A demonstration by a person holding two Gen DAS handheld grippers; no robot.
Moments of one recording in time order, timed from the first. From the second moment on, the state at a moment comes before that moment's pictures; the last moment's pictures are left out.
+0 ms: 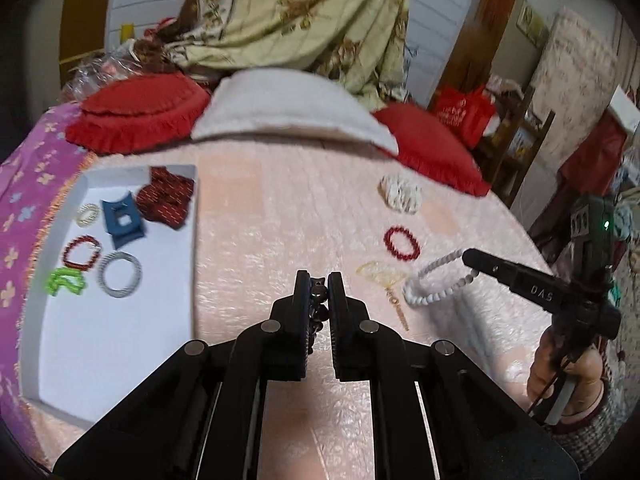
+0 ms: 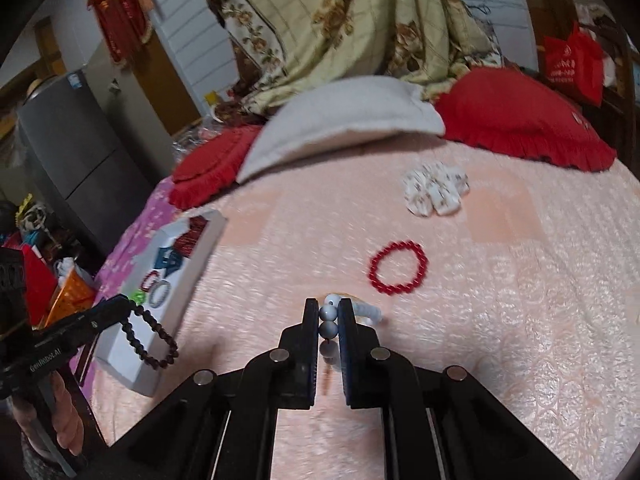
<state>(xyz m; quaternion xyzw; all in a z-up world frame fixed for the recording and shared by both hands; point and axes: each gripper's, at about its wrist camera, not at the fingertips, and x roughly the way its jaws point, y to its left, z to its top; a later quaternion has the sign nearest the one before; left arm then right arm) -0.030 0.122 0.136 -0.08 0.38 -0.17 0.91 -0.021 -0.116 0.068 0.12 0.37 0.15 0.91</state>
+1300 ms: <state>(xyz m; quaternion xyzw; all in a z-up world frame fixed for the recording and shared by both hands) -0.026 0.342 0.040 -0.17 0.44 0.10 0.87 0.001 0.215 0.036 -0.05 0.43 0.33 0.84</state>
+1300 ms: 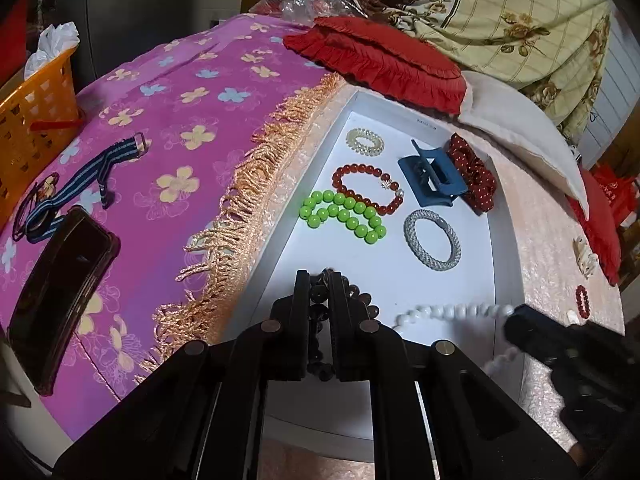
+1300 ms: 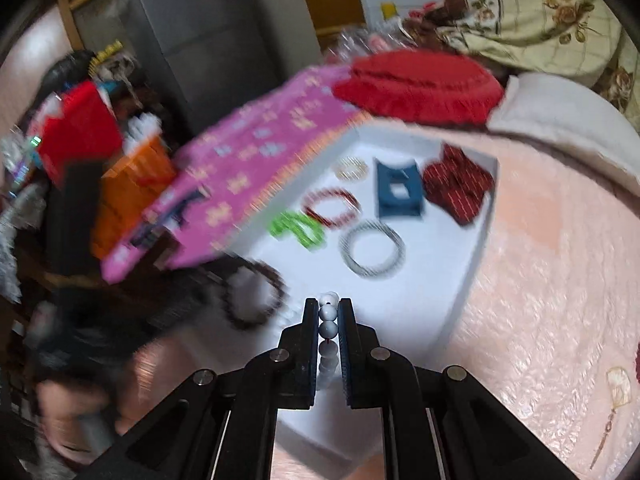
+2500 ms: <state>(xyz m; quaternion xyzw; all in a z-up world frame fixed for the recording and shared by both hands) -0.030 0.327 0.059 -0.13 0.36 0.15 0.91 0.004 0.204 0.046 -0.07 0.39 0.28 0.87</state>
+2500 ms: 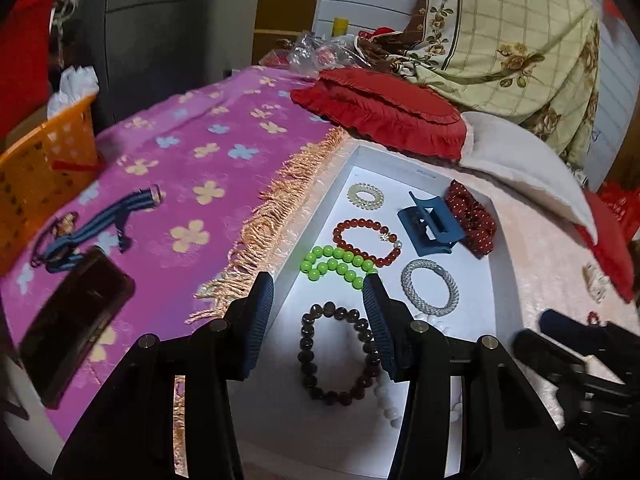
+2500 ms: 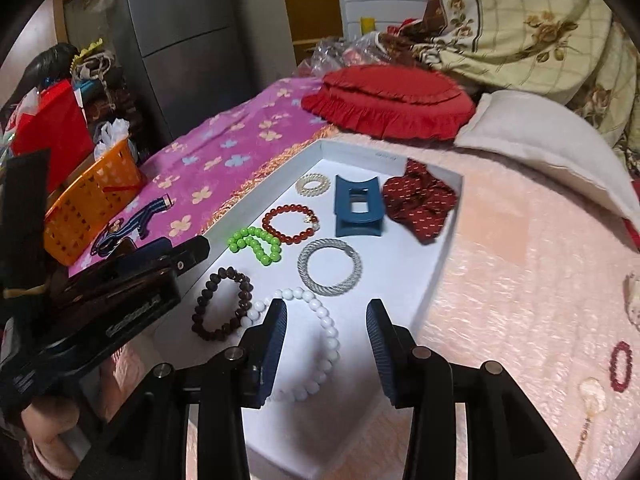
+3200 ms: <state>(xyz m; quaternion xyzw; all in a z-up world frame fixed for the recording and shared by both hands) -0.029 0.288 0.056 -0.04 0.37 0.14 0.92 -0.011 0.100 0.041 -0.02 0.40 0.22 0.89</state>
